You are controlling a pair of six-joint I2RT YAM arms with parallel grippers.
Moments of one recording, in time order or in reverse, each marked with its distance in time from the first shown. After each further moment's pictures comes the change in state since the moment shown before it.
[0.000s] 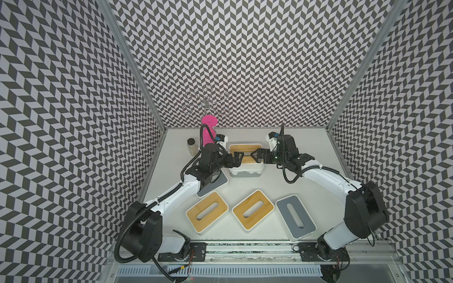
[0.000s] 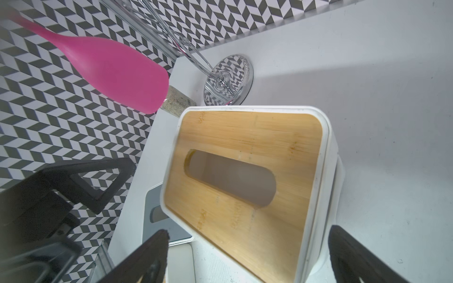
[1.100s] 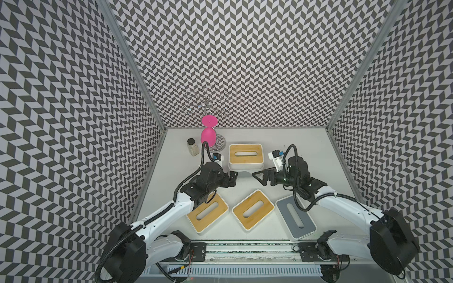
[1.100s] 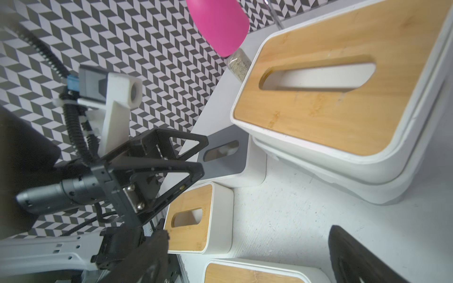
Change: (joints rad) left arm -0.111 -0.217 -0.237 -0.179 -0.219 -0.047; right arm 0.082 -0.309 -0.467 0.322 -0.205 0.016
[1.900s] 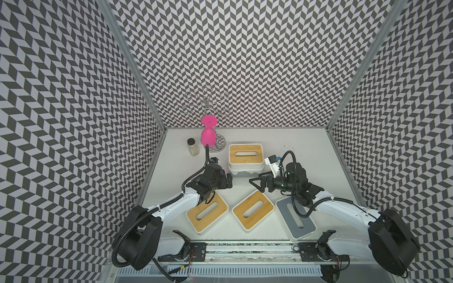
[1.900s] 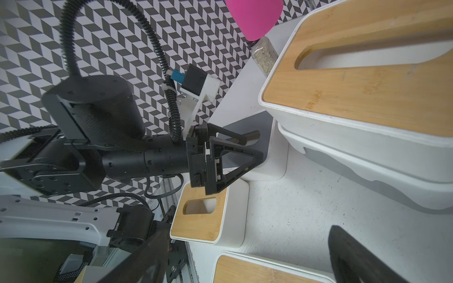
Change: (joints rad) left arm 0.076 0.172 -0.026 0.011 -0.042 -0.030; right arm 0.054 -0.008 -0.071 0.137 -0.018 0.011
